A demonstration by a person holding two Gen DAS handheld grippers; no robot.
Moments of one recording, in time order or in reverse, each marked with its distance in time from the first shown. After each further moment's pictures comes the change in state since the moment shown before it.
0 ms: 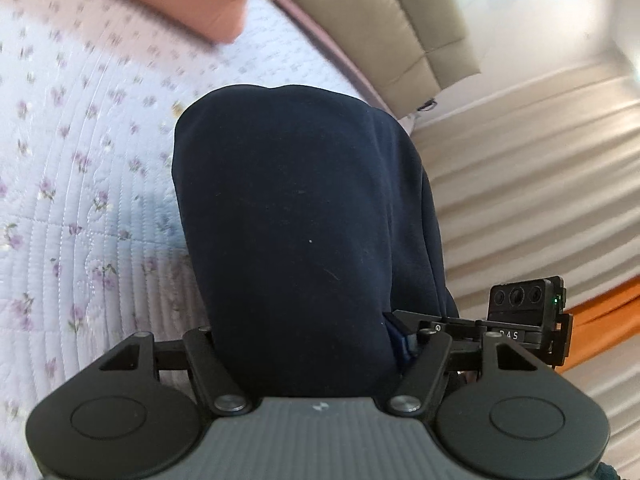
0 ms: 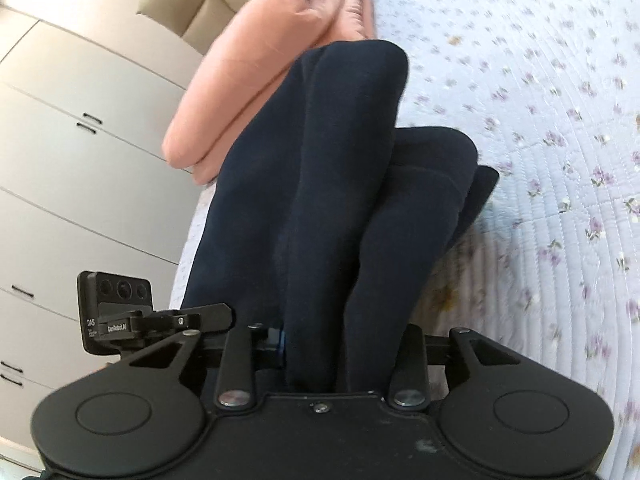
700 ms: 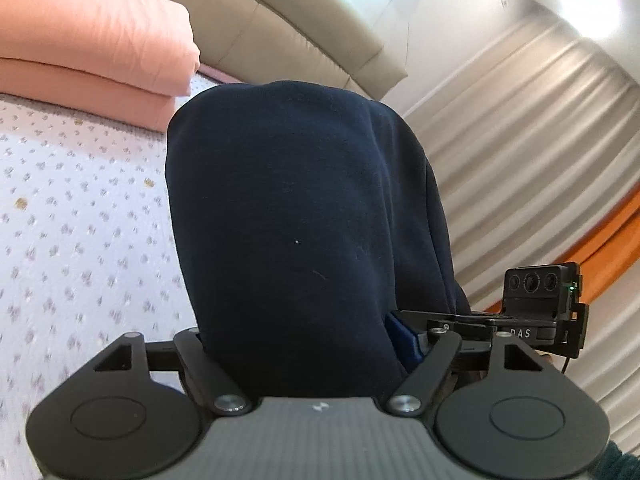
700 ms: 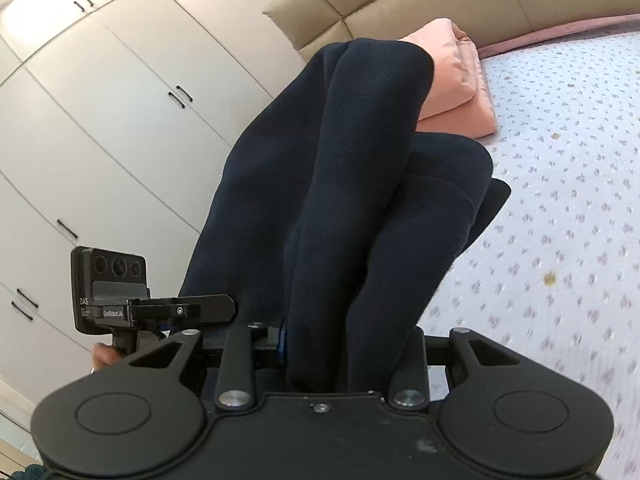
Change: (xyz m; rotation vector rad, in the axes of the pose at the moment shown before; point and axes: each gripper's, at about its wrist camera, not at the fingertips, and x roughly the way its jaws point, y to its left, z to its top) left arm -0.177 -0.143 -0.103 0.228 -0.103 0.053; right arm -0.102 0.192 -0.136 -0.245 -0.134 0.037
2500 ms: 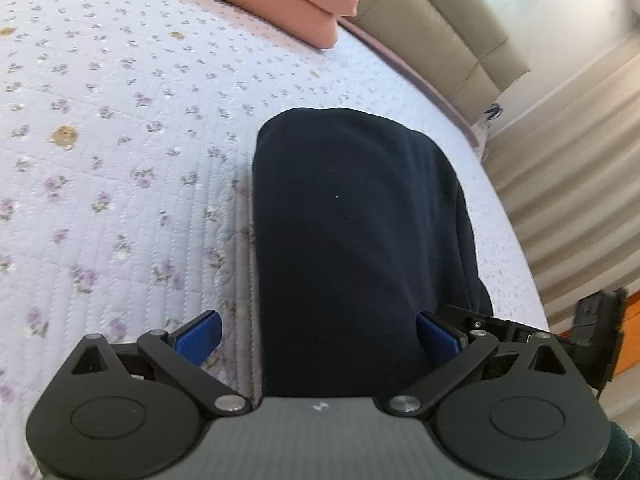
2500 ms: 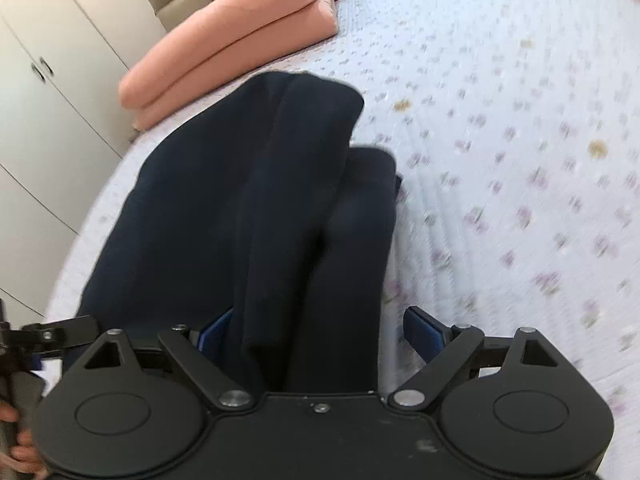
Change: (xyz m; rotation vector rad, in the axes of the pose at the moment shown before) left arm 0.057 0.118 -0.144 -0.177 0.007 0.300; right arm 0.110 -0.087 -0.139 0.046 0.009 -0.478
